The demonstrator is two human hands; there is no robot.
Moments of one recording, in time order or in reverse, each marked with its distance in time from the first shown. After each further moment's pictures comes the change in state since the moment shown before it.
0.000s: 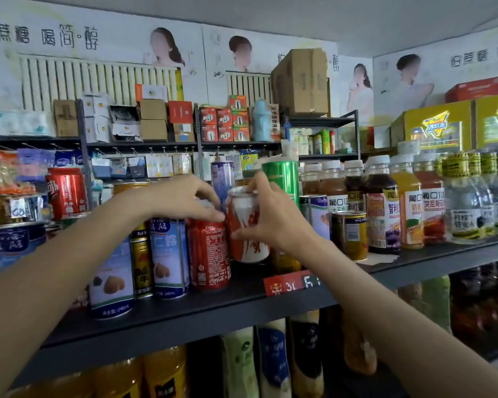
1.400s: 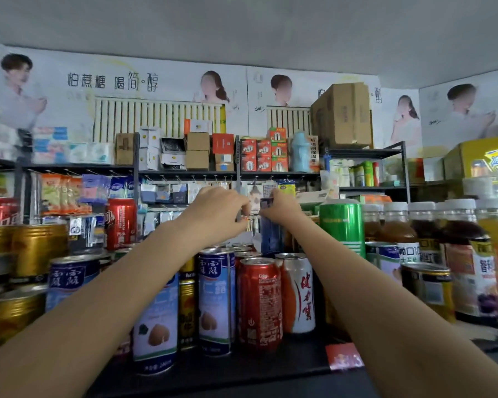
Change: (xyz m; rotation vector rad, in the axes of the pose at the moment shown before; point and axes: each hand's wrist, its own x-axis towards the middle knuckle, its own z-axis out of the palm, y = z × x) left_hand 0.026 -0.037 -0.012 0.409 0.434 0.024; right_hand 0.178 0.031 0.075 -0.095 -0.101 0.343
